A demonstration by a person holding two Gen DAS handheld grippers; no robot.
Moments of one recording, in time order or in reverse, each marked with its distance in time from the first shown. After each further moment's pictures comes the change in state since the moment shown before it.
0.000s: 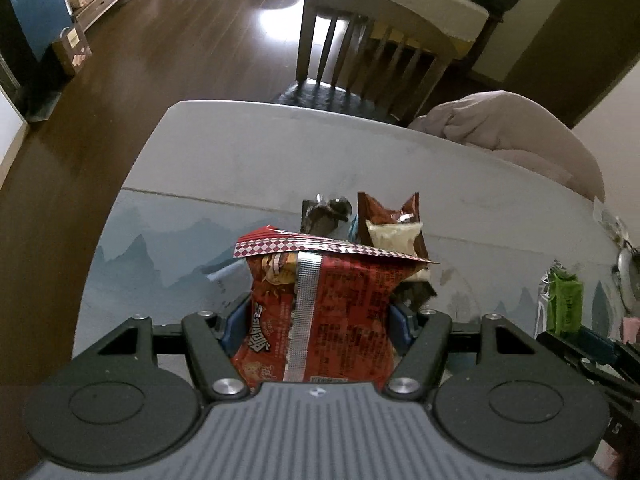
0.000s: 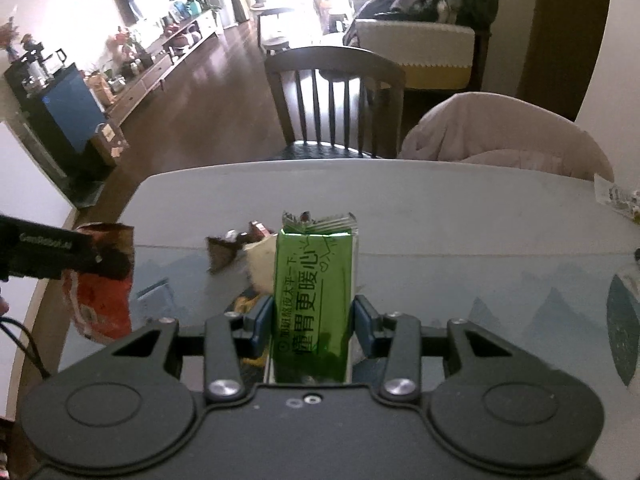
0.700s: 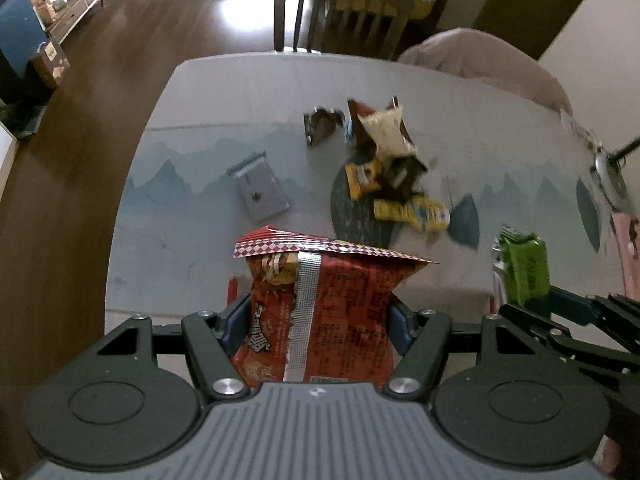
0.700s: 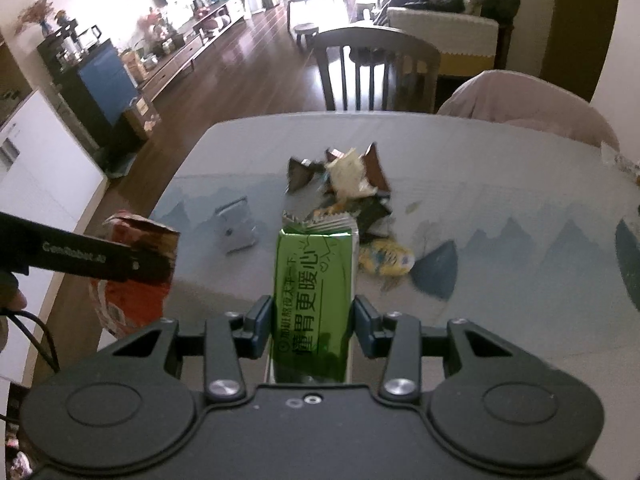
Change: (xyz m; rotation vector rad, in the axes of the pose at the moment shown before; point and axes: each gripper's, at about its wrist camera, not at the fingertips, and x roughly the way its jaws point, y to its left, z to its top) left arm -0.055 0.031 -0.119 0.148 0.060 -0.026; right arm -0.045 0.066 -0.077 -0.036 0.045 0.056
